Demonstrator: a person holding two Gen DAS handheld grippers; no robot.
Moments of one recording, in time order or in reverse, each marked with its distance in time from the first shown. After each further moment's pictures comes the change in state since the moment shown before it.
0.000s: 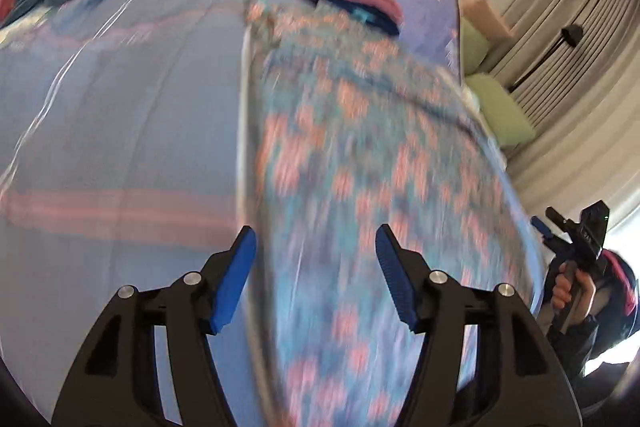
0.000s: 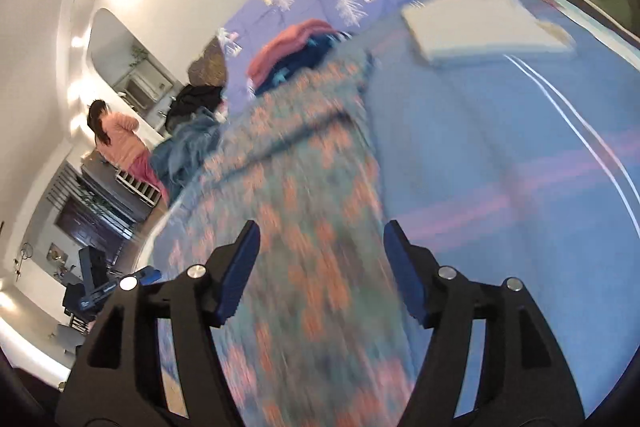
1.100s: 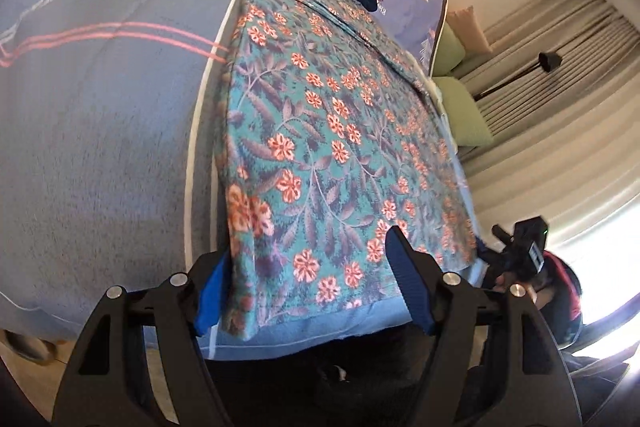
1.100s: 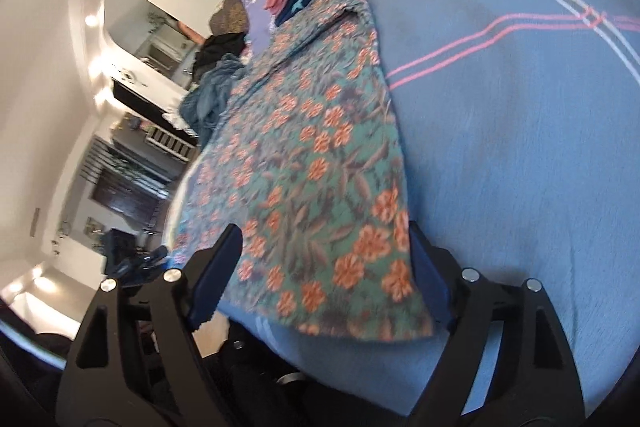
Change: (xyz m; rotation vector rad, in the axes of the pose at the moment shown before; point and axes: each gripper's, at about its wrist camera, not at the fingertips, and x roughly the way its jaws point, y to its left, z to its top) left arm -0.022 -0.009 -0.081 -0.174 0.051 -0.225; right arm -0.003 -0.017 -0.045 0.062 0.214 0.246
